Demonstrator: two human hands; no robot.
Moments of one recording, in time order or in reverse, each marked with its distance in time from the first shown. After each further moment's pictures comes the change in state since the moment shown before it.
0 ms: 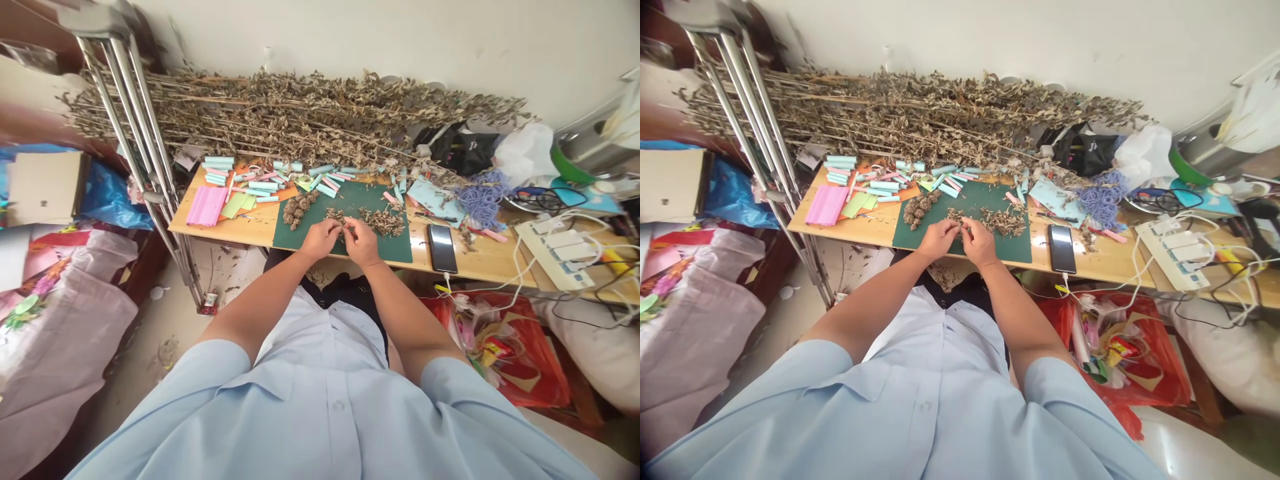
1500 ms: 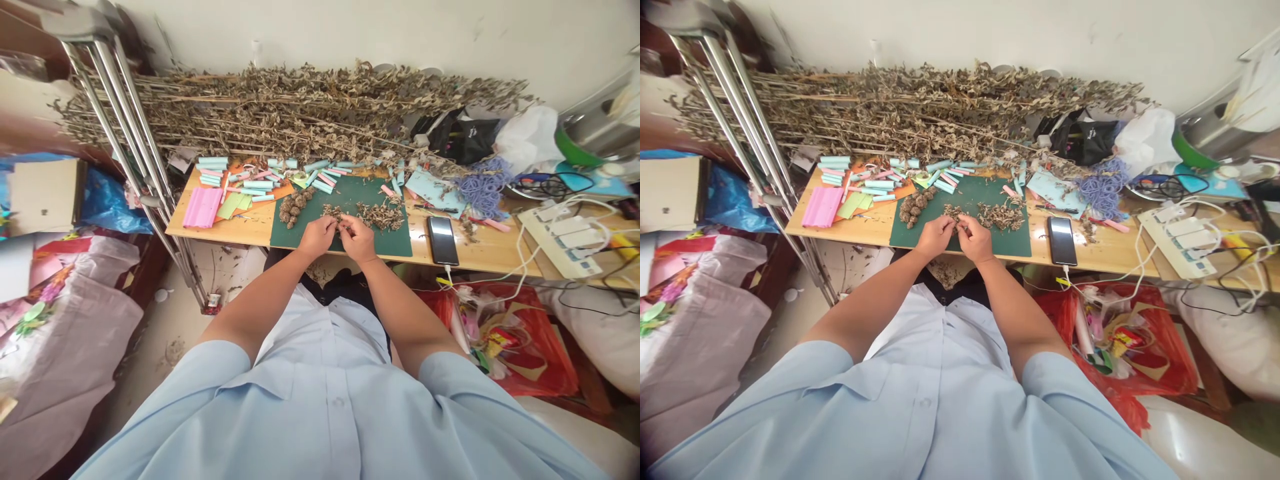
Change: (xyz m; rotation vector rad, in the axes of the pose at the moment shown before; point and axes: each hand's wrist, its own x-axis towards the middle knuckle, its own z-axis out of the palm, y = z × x) left_hand 0.002 -0.002 0.002 0.122 0.009 0.019; right_hand -0.004 -0.006 0.005 0.107 -0.007 0.173
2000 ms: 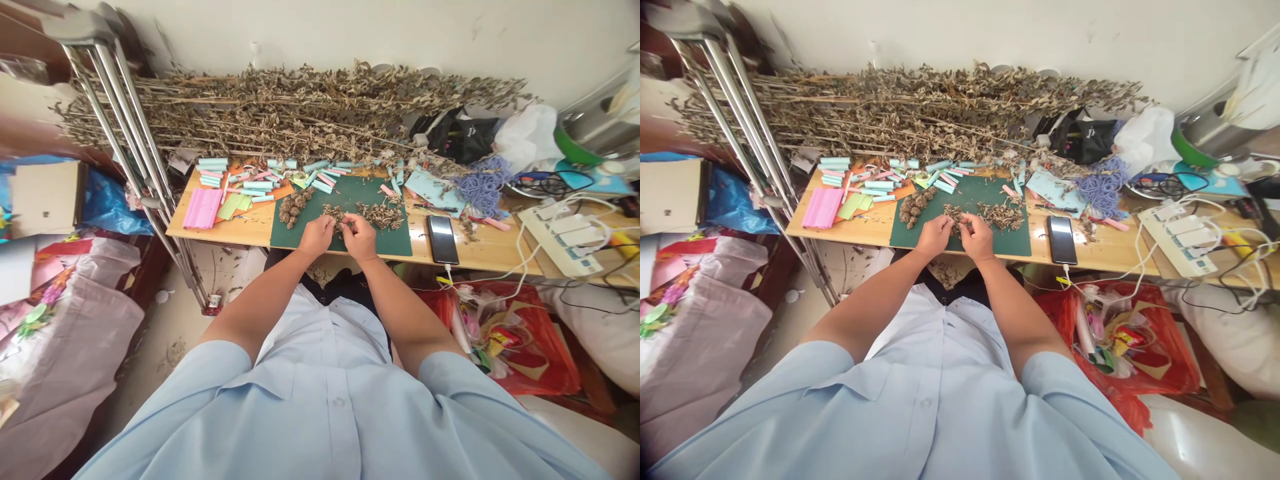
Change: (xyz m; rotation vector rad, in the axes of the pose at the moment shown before) left_hand 0.001 -0.006 0.003 -0.013 0.037 -0.018; right_hand 0.002 0.002 0.001 -0.027 0.078 0.028
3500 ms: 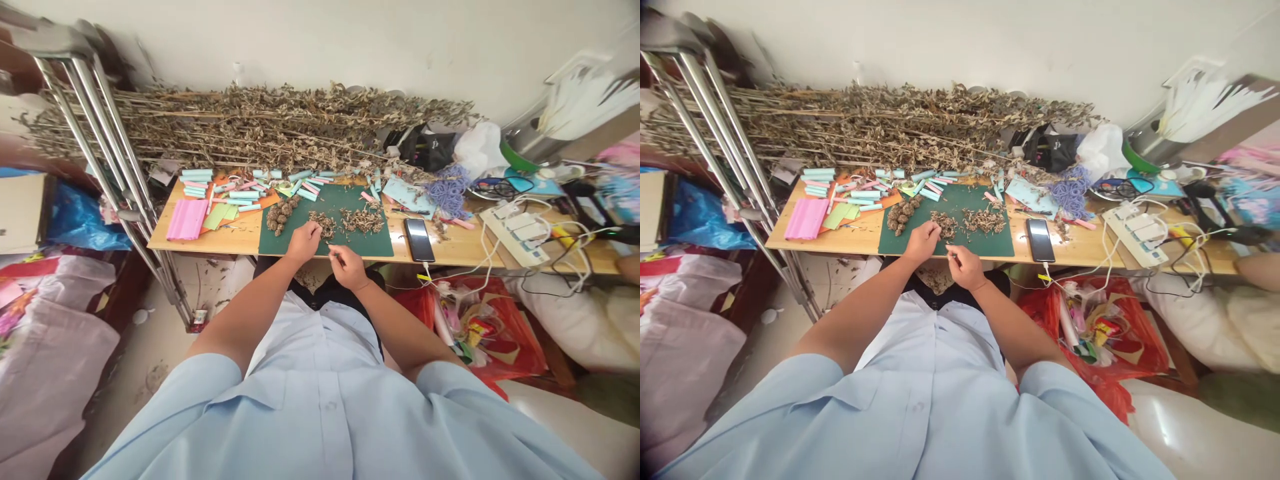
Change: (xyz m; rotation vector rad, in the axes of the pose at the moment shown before) left_hand -0.003 0.008 -0.009 -0.061 -0.020 -0.017; right_hand -0.060 -0.014 -0.031 0.043 -0.132 -0.195
